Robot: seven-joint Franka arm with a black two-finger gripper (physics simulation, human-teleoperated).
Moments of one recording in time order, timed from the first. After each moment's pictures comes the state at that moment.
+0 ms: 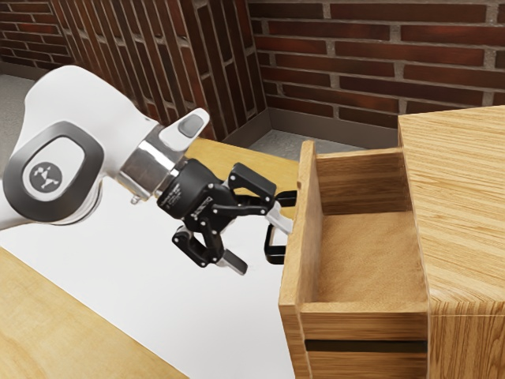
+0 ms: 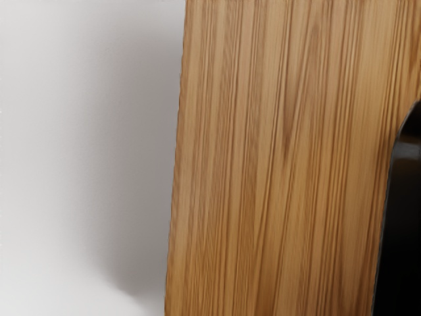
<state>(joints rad) -1.18 -0.63 0.86 -2.13 -0.11 2.19 -0.82</state>
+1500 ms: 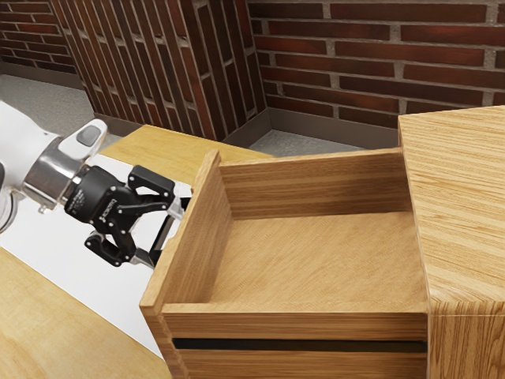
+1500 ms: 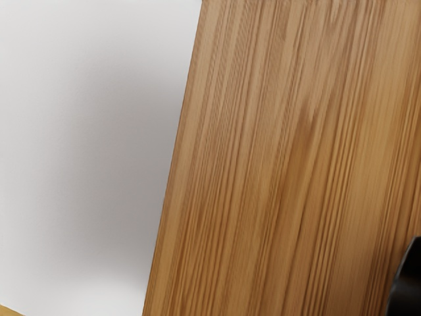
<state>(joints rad) -0.94 -0.92 0.83 -2.29 0.06 2.13 -0.89</state>
